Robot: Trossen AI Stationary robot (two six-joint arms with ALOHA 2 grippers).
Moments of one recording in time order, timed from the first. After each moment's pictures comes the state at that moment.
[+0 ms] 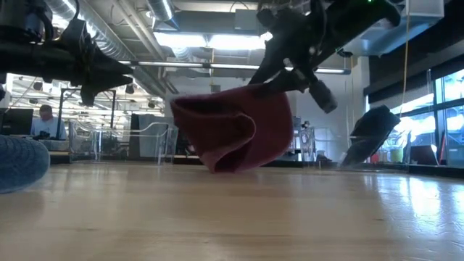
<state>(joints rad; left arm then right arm) 0.38 0.08 0.01 0.08 -0.04 -0.43 0.22 1.64 0.93 0.06 0.62 -1.11</state>
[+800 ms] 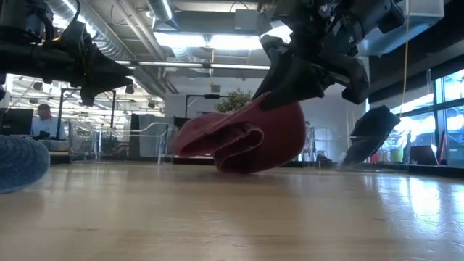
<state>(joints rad) 0.38 0.08 0.01 0.07 -0.04 -0.39 0.22 1.64 0.93 -0.04 0.23 -0.57</state>
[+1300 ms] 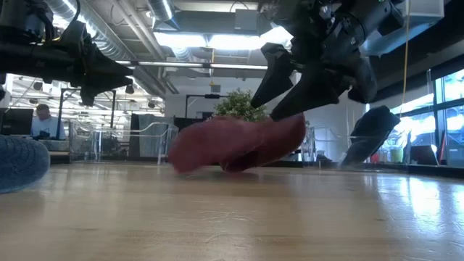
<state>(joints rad) 0.38 0.08 0.01 0.07 -0.04 -0.40 0.22 1.64 0.93 -0.06 0.19 -0.51</state>
